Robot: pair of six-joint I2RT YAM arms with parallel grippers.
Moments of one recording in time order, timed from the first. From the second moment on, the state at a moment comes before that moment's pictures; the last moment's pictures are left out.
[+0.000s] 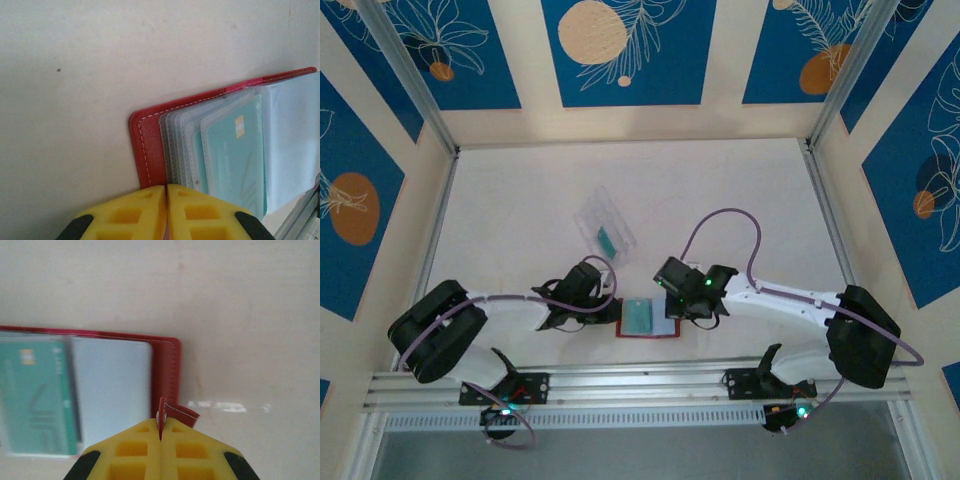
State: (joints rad) left arm -0.80 1.45 0.45 0.09 0.33 -0.80; right arm 0.96 1.31 0.78 -0.73 0.12 0.96
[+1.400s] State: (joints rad) left arm -0.81 1.10 0.39 -0.30 0.15 -0.90; right arm 0.93 1.71 0.88 -0.13 -0.33 0.95
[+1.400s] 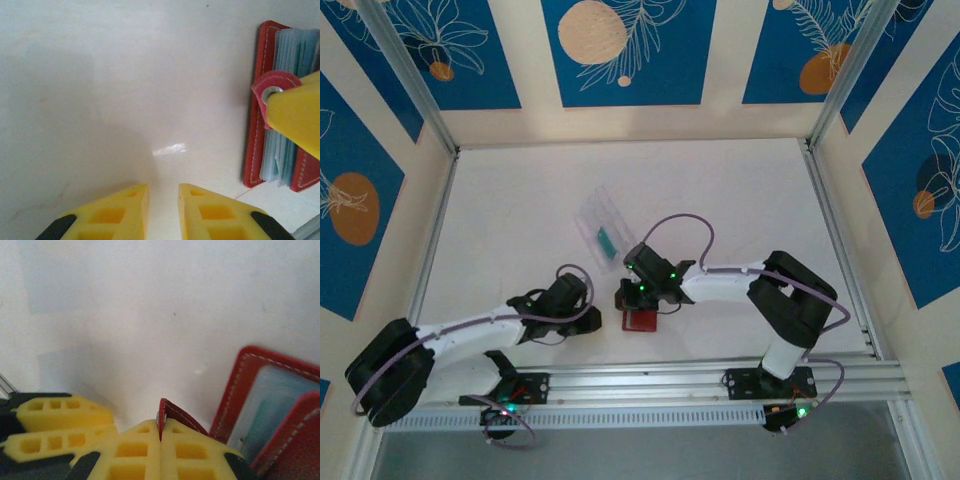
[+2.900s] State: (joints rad) left arm -0.80 1.44 0.80 -0.43 0.21 -0.63; right arm 0.72 1.44 0.82 -0.50 -0.39 0.73
